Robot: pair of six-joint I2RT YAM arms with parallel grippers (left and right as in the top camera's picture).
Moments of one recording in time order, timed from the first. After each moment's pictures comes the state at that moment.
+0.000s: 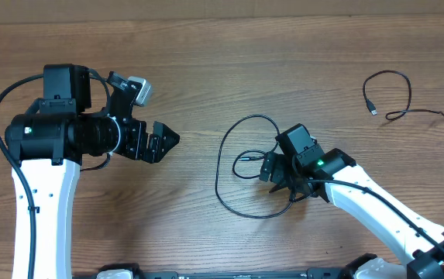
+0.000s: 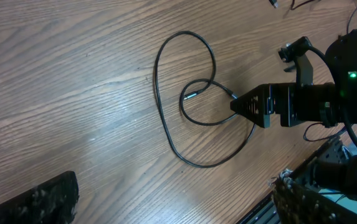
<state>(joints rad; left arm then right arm) 0.03 1.33 1.48 -1.31 0.59 0.24 0.52 1.42 0.82 -0.69 -0.03 0.83</state>
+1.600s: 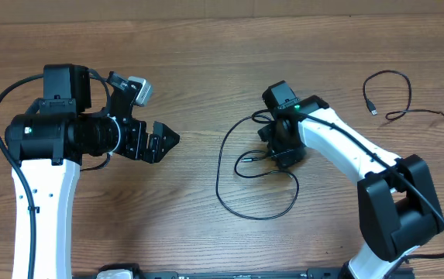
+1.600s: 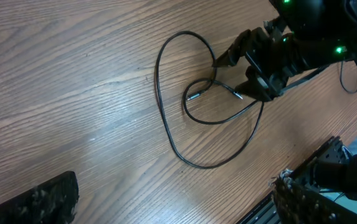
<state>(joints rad) 0.03 1.33 1.48 -1.31 0.59 0.24 0.45 1.84 1.25 -0.88 -0.09 1.55</state>
